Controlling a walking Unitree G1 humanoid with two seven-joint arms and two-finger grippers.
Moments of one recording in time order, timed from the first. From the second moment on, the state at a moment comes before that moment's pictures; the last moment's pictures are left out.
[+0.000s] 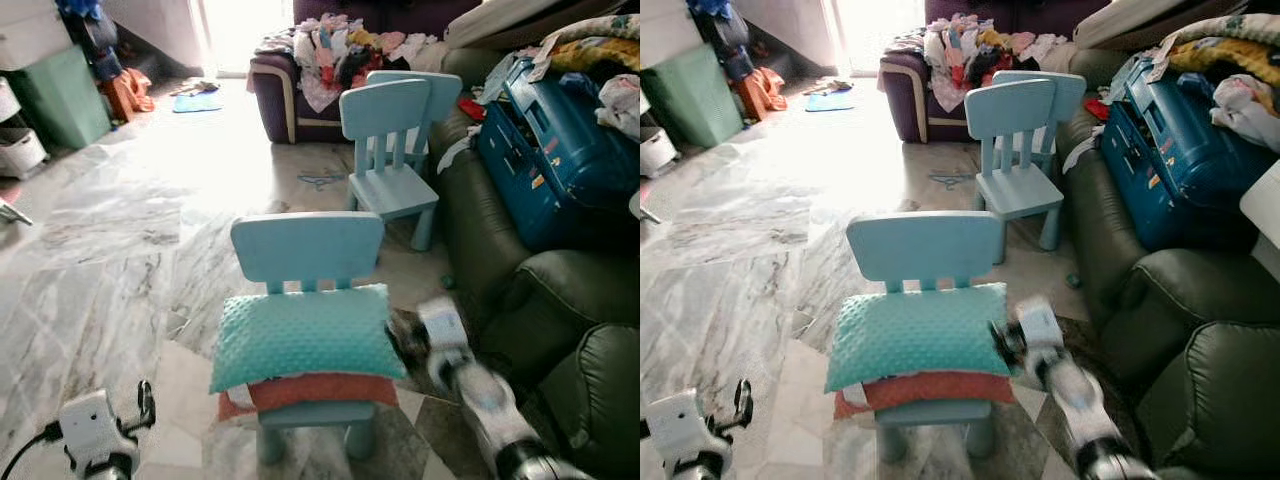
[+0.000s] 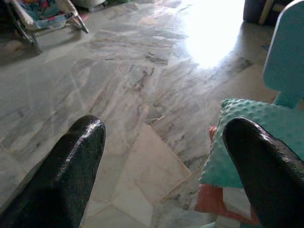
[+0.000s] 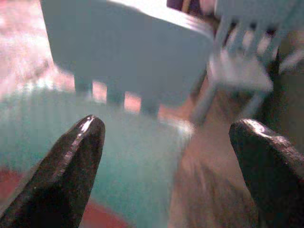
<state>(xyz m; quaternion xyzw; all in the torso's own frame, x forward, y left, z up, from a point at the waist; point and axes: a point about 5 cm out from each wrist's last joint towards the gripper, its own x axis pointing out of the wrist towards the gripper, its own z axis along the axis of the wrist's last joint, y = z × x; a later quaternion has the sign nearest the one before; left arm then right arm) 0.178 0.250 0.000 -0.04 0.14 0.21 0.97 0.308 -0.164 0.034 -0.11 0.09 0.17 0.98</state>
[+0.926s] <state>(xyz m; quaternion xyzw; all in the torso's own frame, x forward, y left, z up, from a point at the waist) 0.206 0.230 0.011 -0.05 0.12 0.14 0.98 0.310 -0.119 0.095 -0.07 0.01 0.18 0.98</state>
